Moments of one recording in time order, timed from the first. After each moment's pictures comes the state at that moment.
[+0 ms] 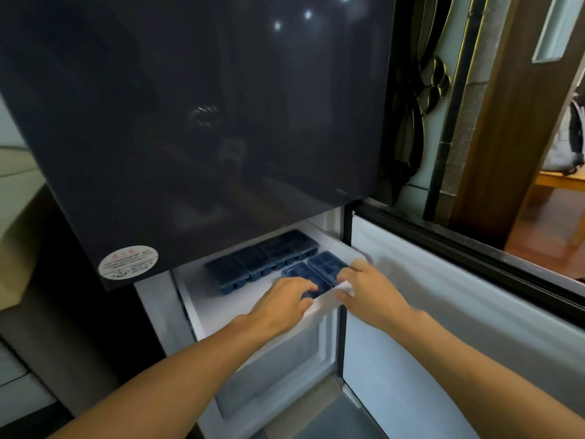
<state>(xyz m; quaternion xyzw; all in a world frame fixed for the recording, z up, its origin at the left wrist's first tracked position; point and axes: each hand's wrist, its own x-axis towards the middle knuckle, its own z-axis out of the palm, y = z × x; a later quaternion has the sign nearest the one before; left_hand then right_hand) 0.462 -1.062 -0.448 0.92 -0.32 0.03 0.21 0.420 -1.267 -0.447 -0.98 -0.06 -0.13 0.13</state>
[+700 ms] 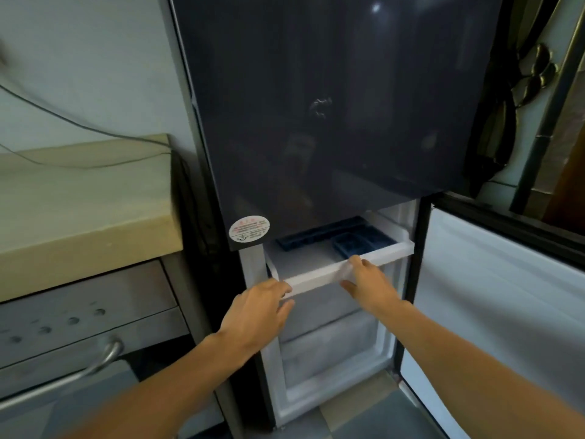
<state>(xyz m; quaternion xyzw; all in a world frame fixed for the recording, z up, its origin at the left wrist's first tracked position) 0.383 -0.876 -0.442 0.97 -0.18 0.13 0.13 0.456 -1.132 -0.476 -0.97 -0.06 -0.07 0.20</state>
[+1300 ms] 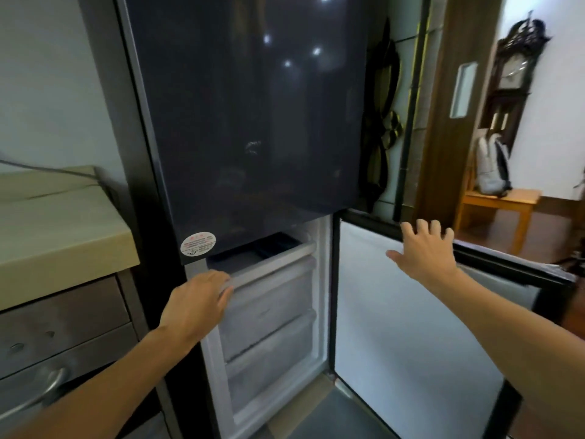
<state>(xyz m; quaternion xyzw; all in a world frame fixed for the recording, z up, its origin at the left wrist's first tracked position) 0.357 -0.866 -0.397 0.94 -0.21 0.24 0.11 0.302 -1.294 -0.360 -0.95 0.24 -0.20 -0.10</state>
